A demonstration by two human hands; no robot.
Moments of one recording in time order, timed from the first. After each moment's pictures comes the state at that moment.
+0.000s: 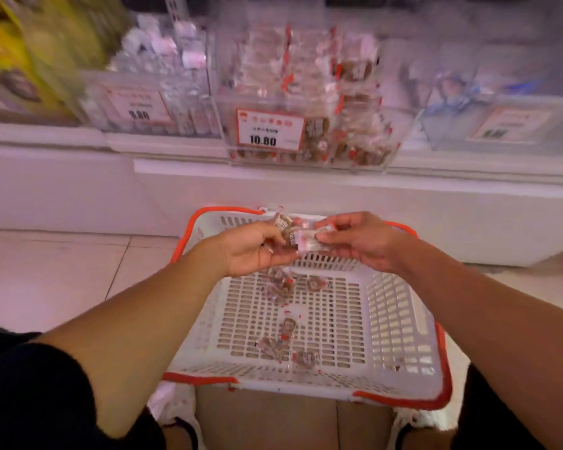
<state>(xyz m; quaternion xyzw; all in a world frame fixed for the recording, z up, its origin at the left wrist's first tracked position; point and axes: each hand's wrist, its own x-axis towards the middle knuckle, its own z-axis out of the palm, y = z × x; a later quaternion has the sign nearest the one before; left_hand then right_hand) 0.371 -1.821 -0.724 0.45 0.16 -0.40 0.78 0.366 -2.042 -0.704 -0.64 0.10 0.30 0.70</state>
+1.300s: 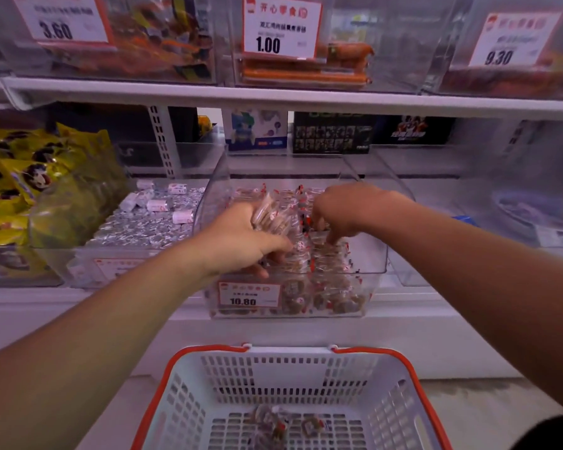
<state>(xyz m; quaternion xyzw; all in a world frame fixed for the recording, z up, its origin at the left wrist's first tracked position) 0.449 -1.842 -0.500 0.82 -0.06 -0.11 0.55 0.522 -2.033 -0.491 -0.96 -0.20 0.04 -0.19</state>
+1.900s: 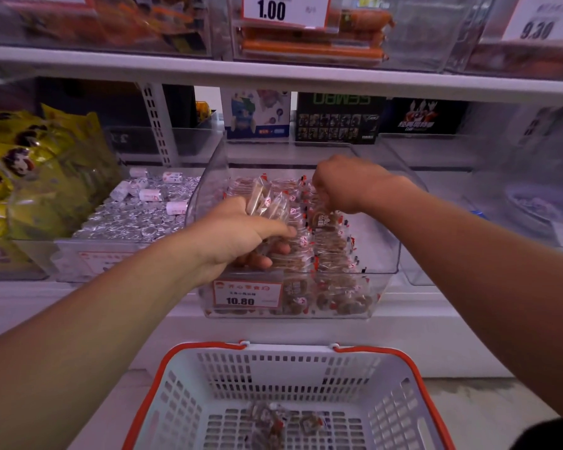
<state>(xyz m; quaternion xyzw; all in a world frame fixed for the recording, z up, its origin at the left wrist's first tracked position) 0.467 -1.843 -0.515 0.74 0.02 -0.14 0.66 0.556 -2.035 -0.497 -0.98 -0.16 -0.06 -0.09</state>
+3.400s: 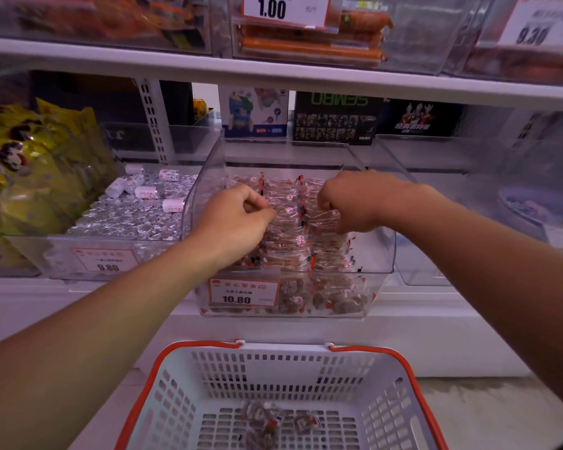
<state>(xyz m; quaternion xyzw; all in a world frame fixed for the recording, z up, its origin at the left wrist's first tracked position) 0.484 -1.842 -0.533 0.87 -0.03 0.06 0.49 0.520 -2.041 -0.490 -0.97 -0.19 0.02 -0.17</state>
